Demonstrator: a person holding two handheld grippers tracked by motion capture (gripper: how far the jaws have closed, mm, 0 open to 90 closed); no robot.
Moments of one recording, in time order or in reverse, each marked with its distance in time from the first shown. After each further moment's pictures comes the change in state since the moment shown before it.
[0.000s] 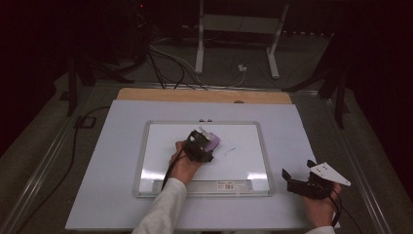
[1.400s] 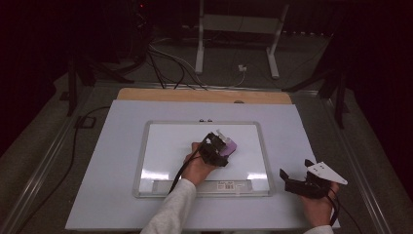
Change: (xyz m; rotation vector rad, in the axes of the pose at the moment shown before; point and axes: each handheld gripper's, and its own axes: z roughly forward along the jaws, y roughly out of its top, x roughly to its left) left arm -0.054 0.017 0.003 0.000 -0.129 0.158; right arm 0.004 0.001 0.004 0.007 0.011 -0.014
